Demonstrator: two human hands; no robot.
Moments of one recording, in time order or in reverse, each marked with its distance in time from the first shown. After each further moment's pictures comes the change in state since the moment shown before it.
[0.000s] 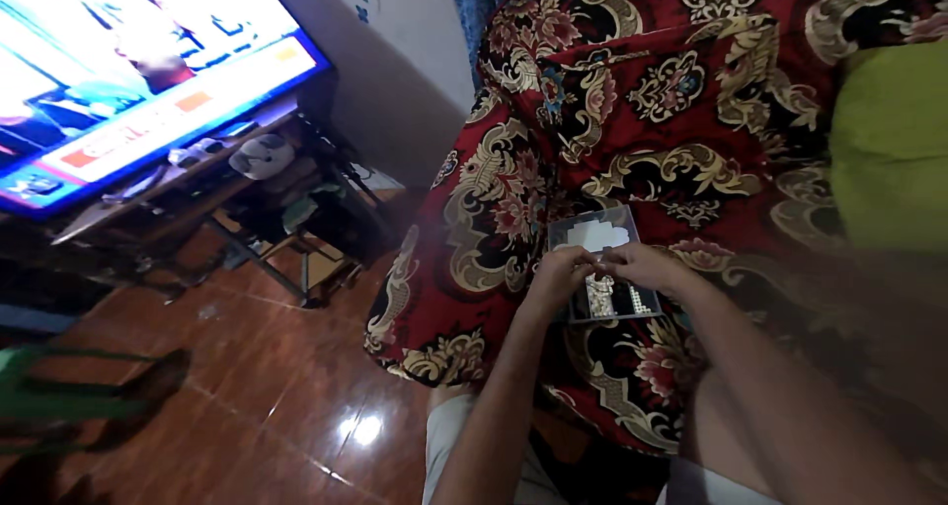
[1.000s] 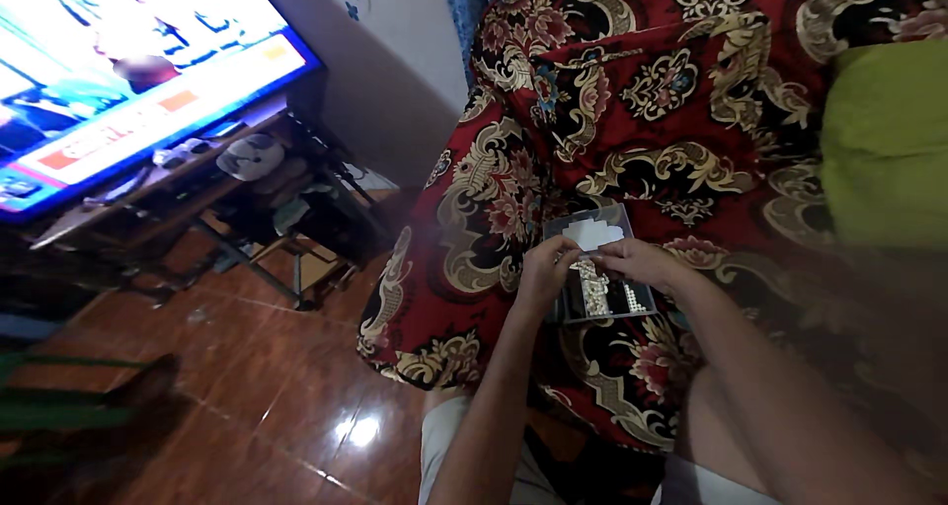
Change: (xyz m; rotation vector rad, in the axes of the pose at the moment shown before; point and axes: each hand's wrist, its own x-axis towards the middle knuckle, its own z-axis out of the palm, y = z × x) left_hand -0.004 -0.004 -0.001 -0.114 0.261 0.012; right_hand -0.006 -0.007 -0.003 0.151 -0.012 -0.014
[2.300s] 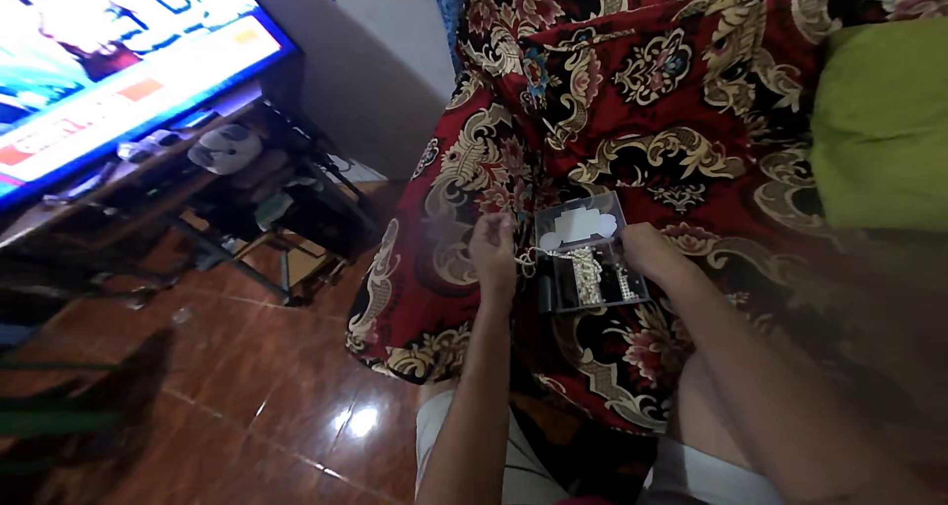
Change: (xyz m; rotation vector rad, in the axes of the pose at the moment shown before) left_hand -0.007 -0.004 -0.029 -0.299 0.533 -0.184; right_hand 0.003 -0.008 0.004 -0.676 0.188 0.363
